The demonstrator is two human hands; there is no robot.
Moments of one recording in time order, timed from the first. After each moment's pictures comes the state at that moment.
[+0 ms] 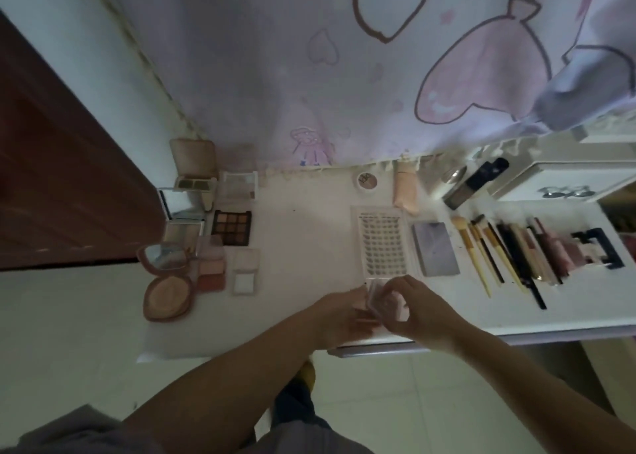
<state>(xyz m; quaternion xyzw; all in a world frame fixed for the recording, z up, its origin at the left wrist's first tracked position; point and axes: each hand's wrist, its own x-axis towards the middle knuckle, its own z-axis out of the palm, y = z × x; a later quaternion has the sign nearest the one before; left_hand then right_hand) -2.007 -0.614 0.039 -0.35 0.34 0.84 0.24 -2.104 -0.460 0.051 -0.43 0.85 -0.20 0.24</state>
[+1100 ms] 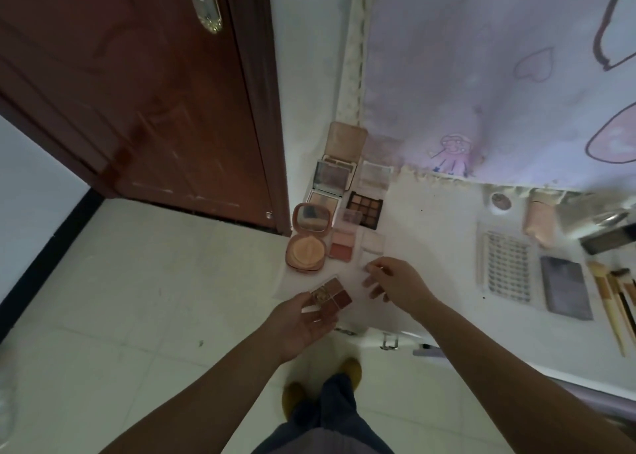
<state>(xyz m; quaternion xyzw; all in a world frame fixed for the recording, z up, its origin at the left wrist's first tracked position) -1.792 -0.738 0.033 -0.50 0.12 0.86 -0.04 -1.980 -0.657 0.042 -0.25 0.80 -0.32 0.44</state>
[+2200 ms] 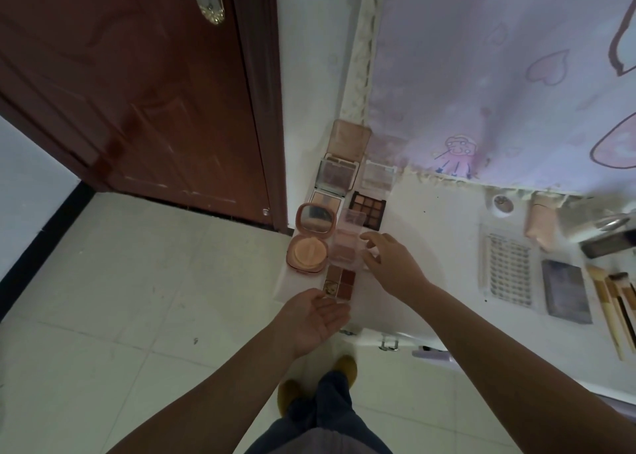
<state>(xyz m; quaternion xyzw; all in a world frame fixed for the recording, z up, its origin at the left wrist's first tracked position) -1.810 -0.743 0.039 -0.50 0.07 0.86 -0.02 -1.990 -0.688 0.037 -0.47 0.83 -0.19 0.25</state>
